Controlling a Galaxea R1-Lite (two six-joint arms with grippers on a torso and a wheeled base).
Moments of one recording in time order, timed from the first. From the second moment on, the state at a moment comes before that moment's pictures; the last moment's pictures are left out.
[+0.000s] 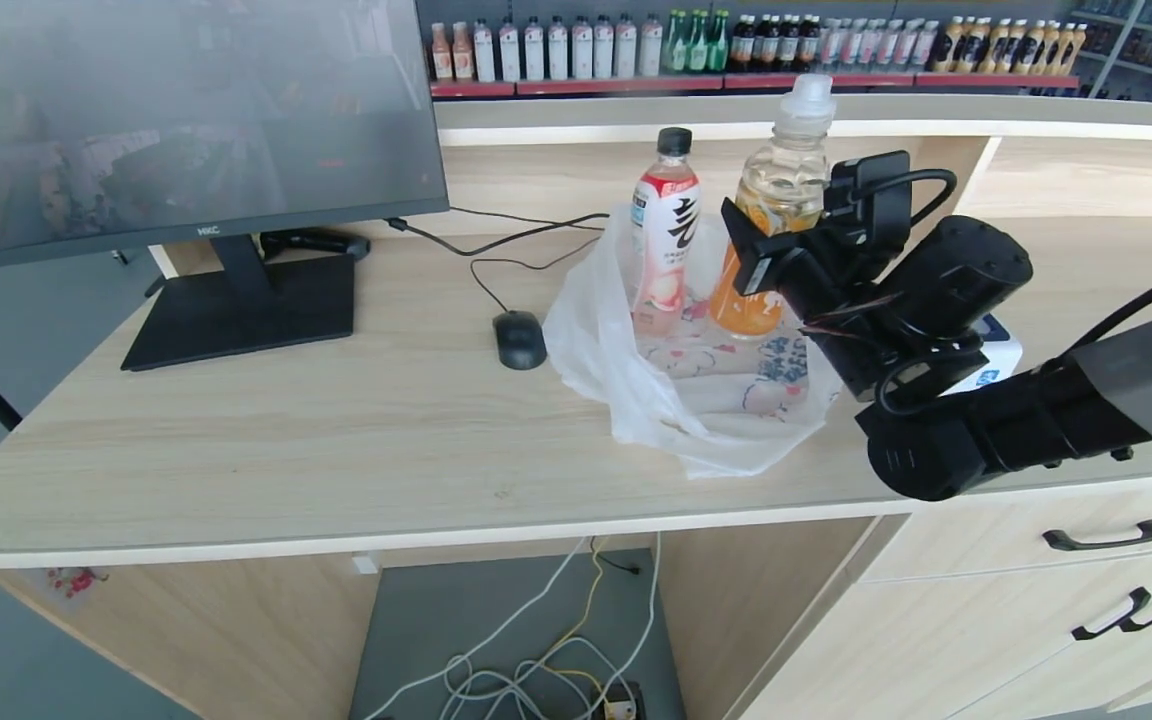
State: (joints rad) left arm 0.00 0.00 0.00 0.00 0.00 0.01; right arm 0.39 2.09 -1.23 -1.39 -0.04 -0.18
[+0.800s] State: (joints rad) left arm 0.00 0.00 0.00 0.00 0.00 0.01; right arm 0.42 2.19 -1.28 -1.39 -0.04 -0.18
